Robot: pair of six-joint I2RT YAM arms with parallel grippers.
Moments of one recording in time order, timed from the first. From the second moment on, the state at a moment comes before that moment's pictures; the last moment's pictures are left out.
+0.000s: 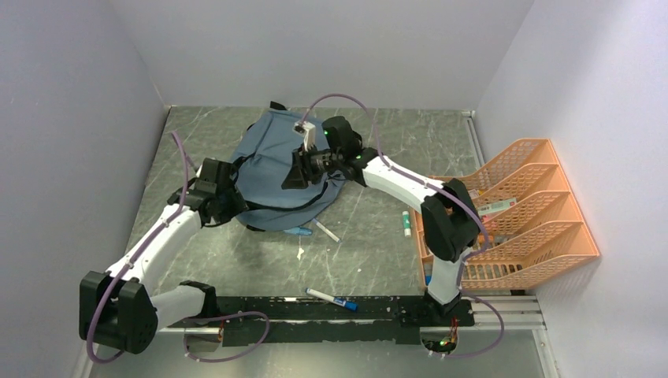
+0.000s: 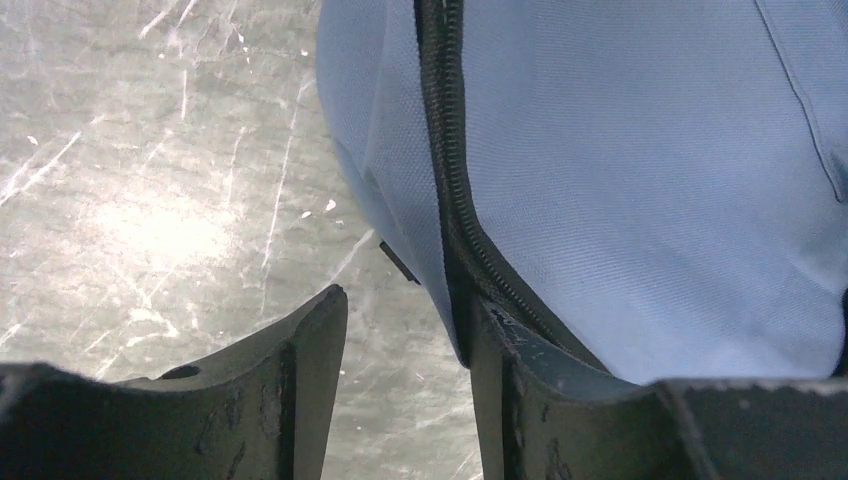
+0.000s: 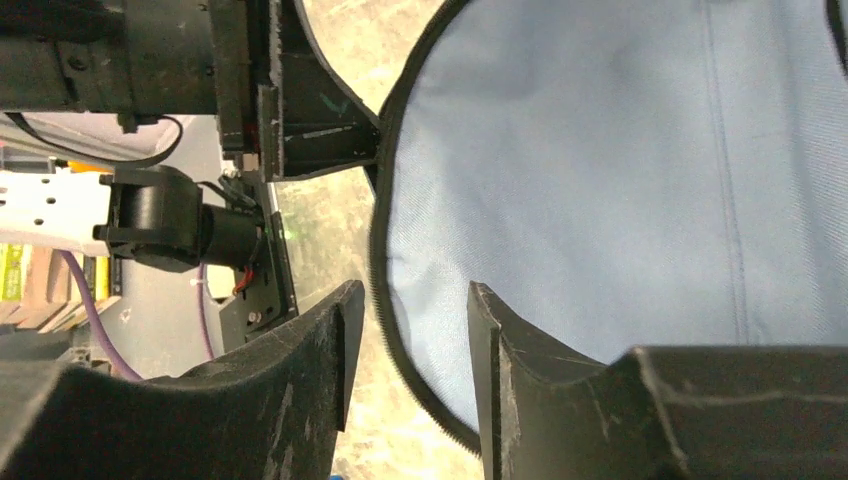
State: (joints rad) left arm -0.26 1.14 0.79 -0.64 -0.16 -0.73; right arm 0.68 1.87 1.42 -0.09 -0.77 0.24
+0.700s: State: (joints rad) left arm -0.29 1.07 0.99 -0.66 -0.07 -0.55; right arm 0.53 1.65 1.11 -0.05 -0.12 0.40
